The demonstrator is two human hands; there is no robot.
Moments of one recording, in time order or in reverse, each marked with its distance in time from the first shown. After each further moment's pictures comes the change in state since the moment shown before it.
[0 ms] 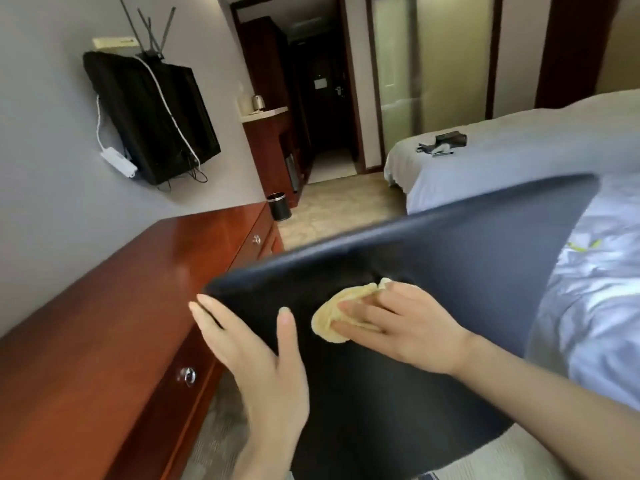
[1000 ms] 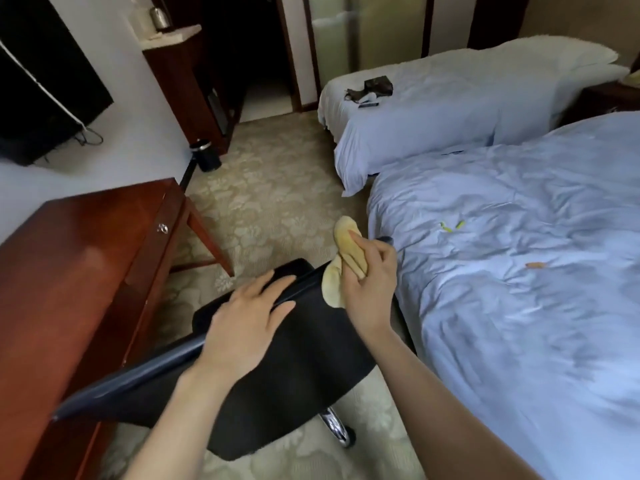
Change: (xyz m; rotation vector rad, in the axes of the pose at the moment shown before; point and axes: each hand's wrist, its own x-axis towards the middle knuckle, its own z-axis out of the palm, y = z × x) left_hand 0.021 0.222 0.119 0.737 -0.994 0.427; right_hand -0.038 0.174 -0.094 0.512 0.154 1.650
